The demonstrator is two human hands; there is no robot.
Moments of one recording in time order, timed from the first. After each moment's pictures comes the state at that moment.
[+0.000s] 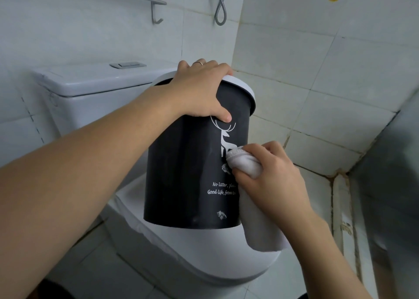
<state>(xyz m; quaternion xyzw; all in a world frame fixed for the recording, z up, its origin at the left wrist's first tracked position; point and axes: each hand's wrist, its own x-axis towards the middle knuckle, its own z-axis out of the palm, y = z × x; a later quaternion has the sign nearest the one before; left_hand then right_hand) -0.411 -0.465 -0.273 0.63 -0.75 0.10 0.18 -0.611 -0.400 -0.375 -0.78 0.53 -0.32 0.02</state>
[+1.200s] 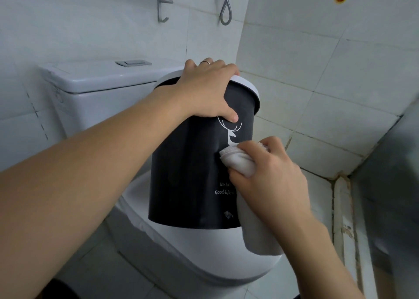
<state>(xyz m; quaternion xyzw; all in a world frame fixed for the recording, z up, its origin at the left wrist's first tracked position) -0.412 -0.463 -0.275 0.63 -0.75 0.12 0.18 -0.587 -0.380 -0.362 -0.77 0.55 -0.30 -0.06</state>
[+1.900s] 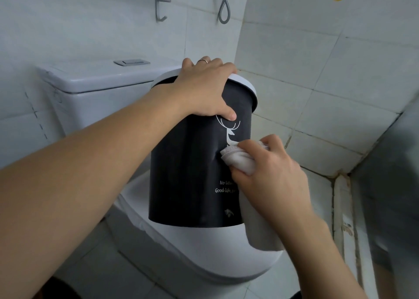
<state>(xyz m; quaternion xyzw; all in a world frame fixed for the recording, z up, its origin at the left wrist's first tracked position) -0.412 -0.463 -0.274 0.64 -0.74 0.13 0.17 -0.592 -0.385 -0.364 -0.78 0.56 -0.27 -0.08</state>
